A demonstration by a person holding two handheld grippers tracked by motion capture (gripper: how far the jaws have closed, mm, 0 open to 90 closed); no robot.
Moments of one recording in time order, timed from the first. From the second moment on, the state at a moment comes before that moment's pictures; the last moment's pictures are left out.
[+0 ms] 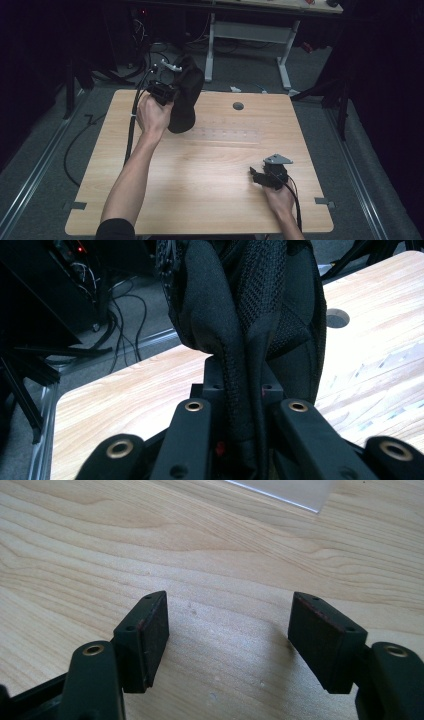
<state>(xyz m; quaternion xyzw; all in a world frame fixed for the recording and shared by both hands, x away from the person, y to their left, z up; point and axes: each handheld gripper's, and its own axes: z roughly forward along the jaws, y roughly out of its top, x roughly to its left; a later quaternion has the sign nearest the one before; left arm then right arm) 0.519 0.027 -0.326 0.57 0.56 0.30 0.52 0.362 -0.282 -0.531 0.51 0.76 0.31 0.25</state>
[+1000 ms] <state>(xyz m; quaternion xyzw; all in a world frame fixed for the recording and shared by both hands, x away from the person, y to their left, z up) 0.520 0.016 -0.354 0.57 0.57 0.28 0.52 0.362 -0.282 -0.531 0.51 0.77 0.31 0.25</state>
